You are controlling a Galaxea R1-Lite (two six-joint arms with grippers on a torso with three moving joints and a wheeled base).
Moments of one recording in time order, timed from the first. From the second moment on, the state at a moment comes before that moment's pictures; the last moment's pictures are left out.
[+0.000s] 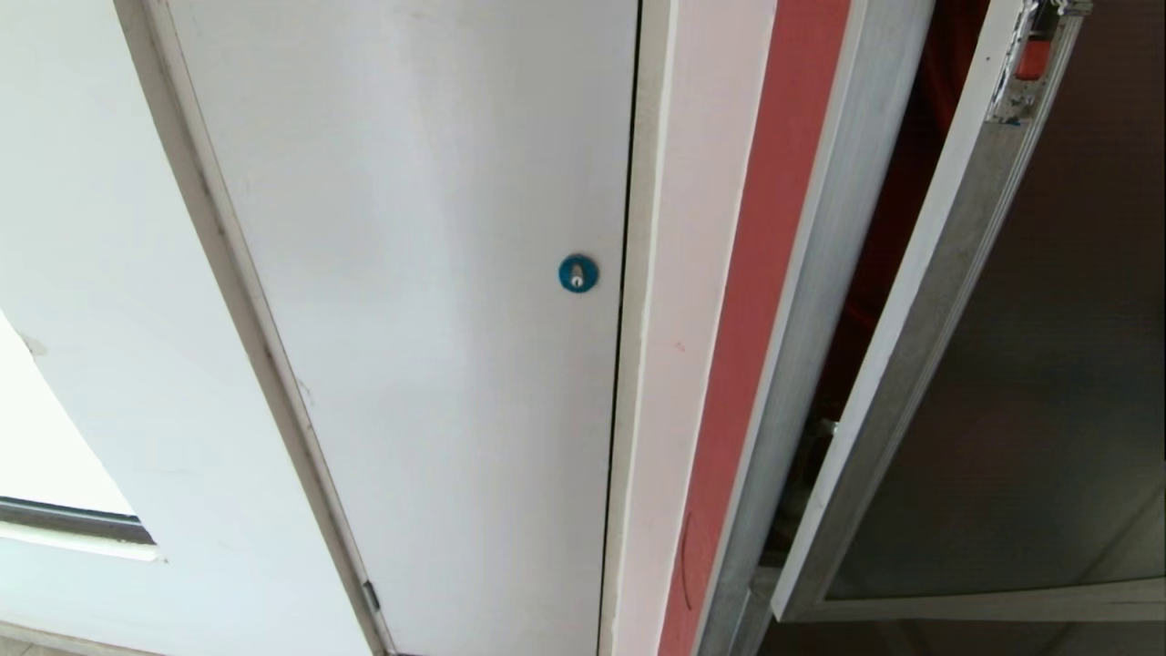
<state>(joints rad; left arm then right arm) 0.01 0.00 0.00 -0.02 -0.01 0.02 0.04 0.33 -0.68 0.03 -0.54 -0.31</state>
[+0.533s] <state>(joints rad) 0.01 0.00 0.00 -0.02 -0.01 0.02 0.01 0.04 -0.27 0.07 -0.15 -0.18</state>
